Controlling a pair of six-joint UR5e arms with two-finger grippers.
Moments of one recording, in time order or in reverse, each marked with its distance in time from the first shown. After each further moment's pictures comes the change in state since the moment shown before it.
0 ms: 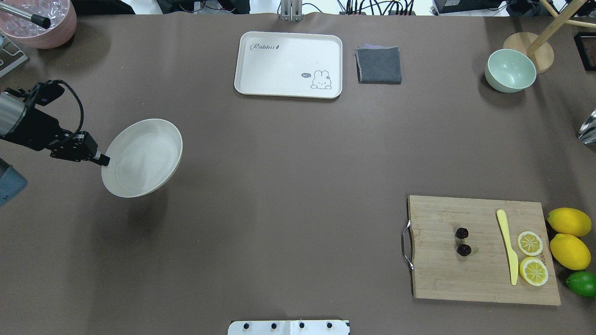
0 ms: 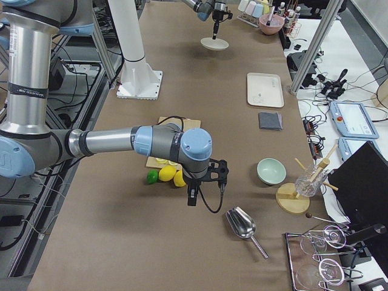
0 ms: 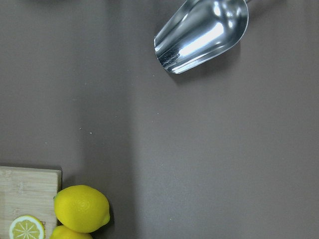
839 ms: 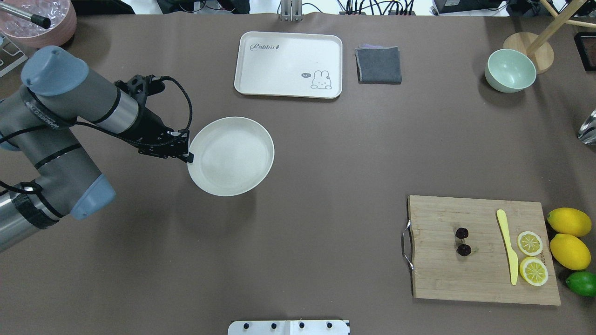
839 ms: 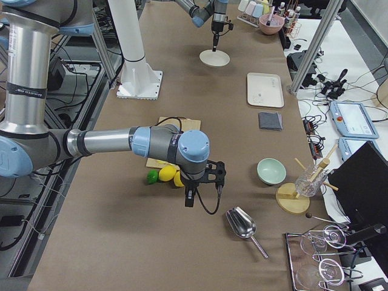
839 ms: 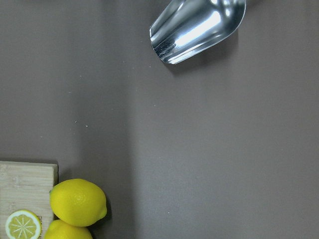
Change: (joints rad) left arm 0.208 -0.209 -0.214 0.507 0.289 -0.016; right arm 0.000 -0.022 0.003 0.003 -0.001 0.000
